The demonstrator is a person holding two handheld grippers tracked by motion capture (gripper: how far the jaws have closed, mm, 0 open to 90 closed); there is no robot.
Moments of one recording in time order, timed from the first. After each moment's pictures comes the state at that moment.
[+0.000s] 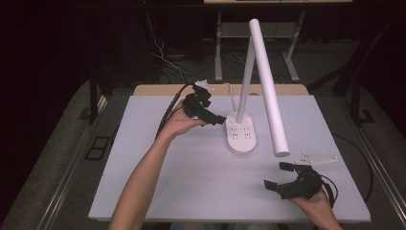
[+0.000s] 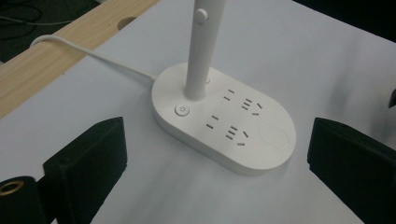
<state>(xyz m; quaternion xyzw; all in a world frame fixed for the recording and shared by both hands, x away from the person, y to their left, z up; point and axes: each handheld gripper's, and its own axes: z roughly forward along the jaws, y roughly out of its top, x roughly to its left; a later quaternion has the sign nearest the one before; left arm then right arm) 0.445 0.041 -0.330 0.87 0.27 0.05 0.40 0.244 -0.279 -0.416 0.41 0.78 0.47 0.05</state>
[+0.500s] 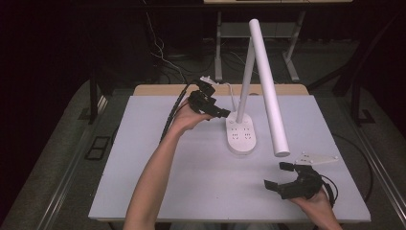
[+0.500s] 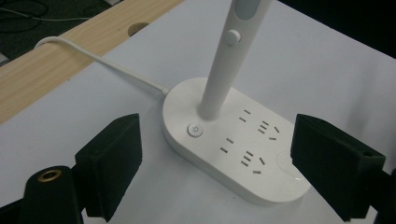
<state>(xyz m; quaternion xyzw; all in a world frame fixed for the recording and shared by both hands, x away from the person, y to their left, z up) 0.468 0.029 -0.340 0.86 0.29 0.05 0.41 0.244 -0.279 -0.416 0.41 0.78 0.47 0.05</state>
